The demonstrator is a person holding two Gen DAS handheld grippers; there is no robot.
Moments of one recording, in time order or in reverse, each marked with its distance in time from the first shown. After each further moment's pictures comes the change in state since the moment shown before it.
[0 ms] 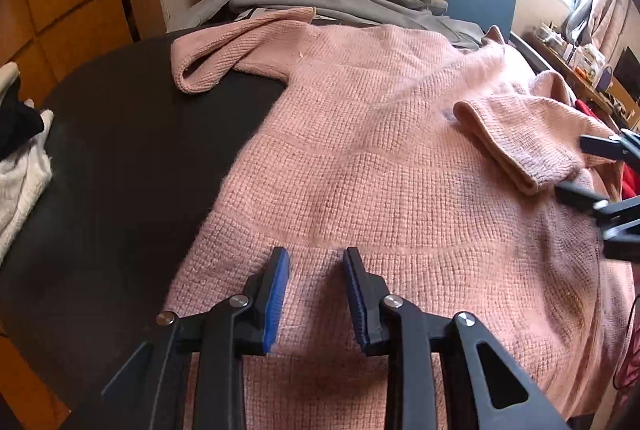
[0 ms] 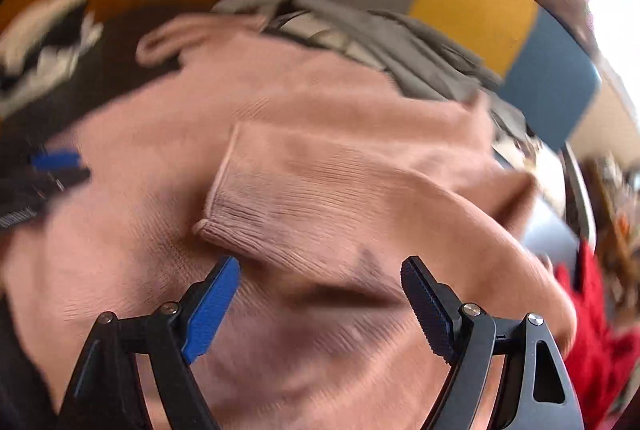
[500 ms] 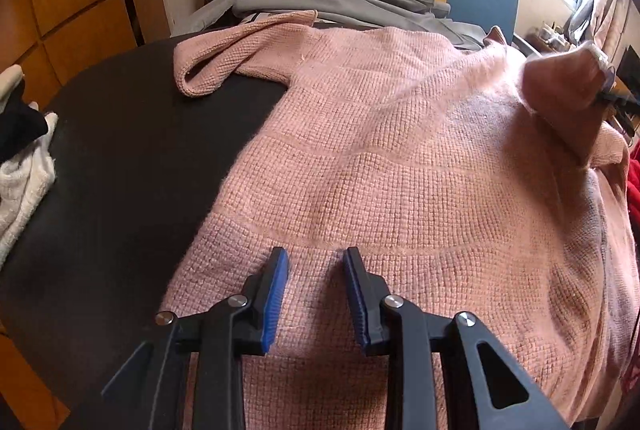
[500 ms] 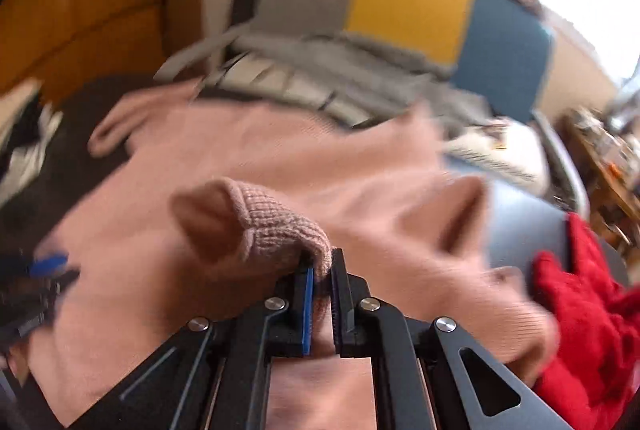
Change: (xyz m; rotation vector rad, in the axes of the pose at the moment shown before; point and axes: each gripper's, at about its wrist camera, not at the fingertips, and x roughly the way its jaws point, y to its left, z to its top) left arm 0.004 -0.004 0.000 0.006 -0.018 0.039; right arm -0.044 -0.110 0.007 0.401 -0.150 -0.063
